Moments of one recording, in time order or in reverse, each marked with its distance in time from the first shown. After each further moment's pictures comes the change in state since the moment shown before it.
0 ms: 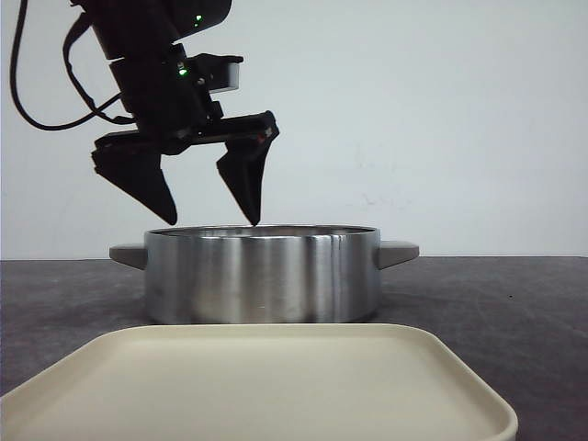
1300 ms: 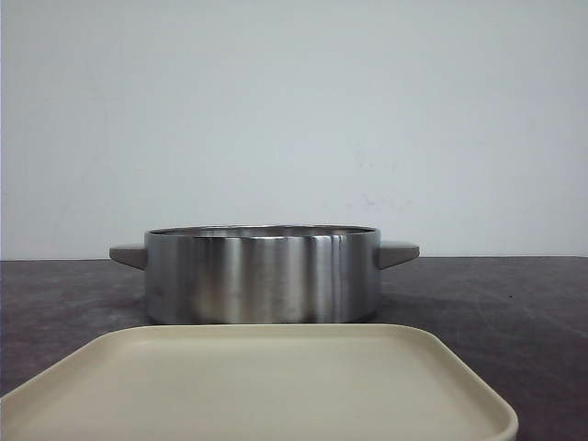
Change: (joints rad) left arm 0.083 -0.952 -0.301 -0.095 -0.157 -0.071; right arm 0.045 -0.341 -0.720 0.511 0.197 -0.072
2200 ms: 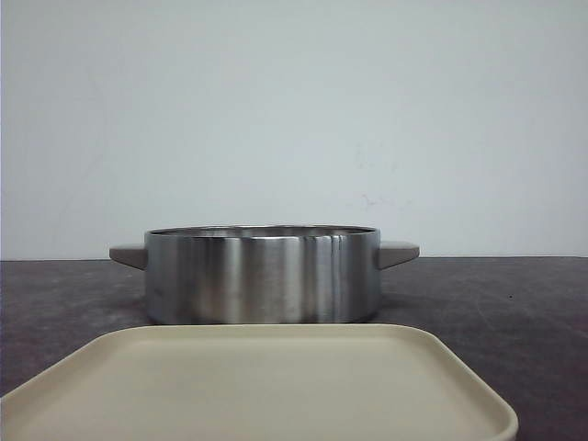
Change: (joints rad) left arm 0.000 -0.006 0.000 0.000 0.000 0.000; right arm -0.365 -0.359 -0.492 0.391 -0.125 -0.151
